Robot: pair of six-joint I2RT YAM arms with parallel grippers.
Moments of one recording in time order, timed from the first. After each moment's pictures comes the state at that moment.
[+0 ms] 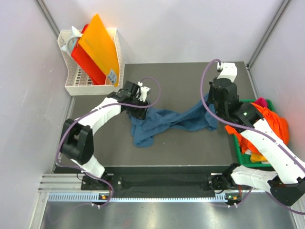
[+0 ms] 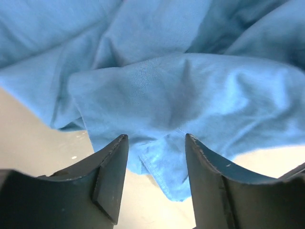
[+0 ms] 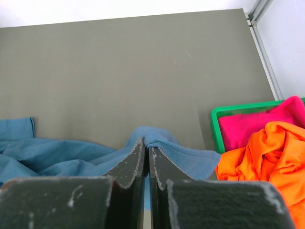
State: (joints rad) left arm -0.45 1.65 1.22 -0.63 0.20 0.01; right arm 0.63 1.08 1.29 -0.64 0.69 0.29
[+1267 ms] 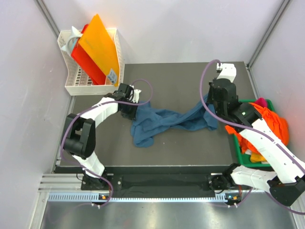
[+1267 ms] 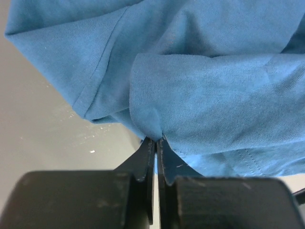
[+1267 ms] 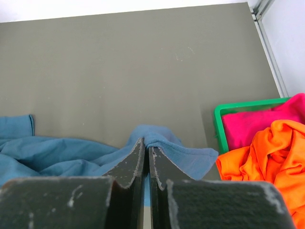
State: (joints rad) left arm -0.34 1.70 1.16 -0.59 0.19 -0.02; right arm 0.61 1.08 1.26 -0.62 0.66 0.30
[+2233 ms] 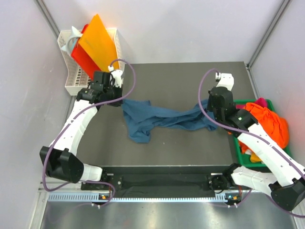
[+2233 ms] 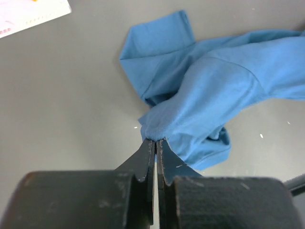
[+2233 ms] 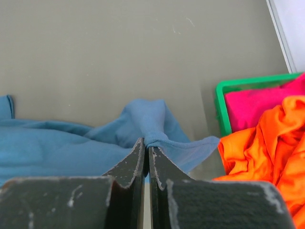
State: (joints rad) left arm -0.23 1.37 1.34 -0.78 0.17 0.00; right arm 0.58 1.03 1.09 -0.58 0.61 0.33
